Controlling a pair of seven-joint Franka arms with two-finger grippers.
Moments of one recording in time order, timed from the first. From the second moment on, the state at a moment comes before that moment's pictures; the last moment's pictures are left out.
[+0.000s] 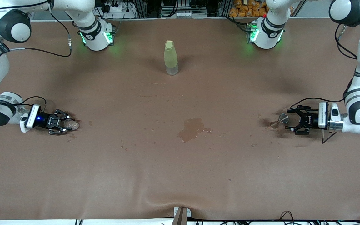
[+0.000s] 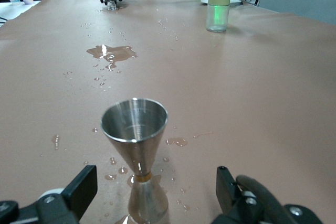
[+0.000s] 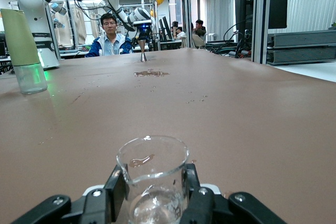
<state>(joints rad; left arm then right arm) 0.45 0.81 -0.11 -1.62 -0.75 1.60 2.58 -0.52 0.97 -0.06 -1.63 1.14 1.48 -2.62</state>
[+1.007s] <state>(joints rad) 0.41 0.86 -0.12 -1.62 -0.83 1.63 2.58 -0.40 0.88 0.00 -1.52 1.22 1.46 -2.47</state>
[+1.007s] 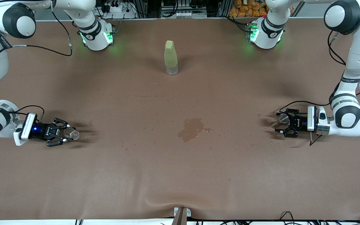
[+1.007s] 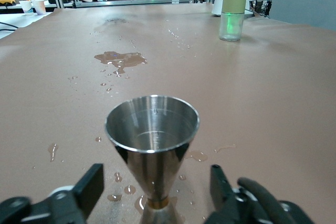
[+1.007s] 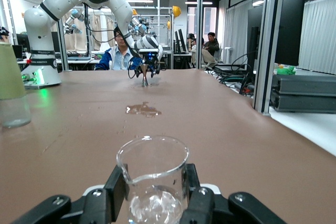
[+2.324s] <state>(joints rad) 0.42 0.83 -0.12 -1.60 -0.83 1.64 2.46 -0.12 0.68 0.05 -1.59 1.42 1.67 -2.16</state>
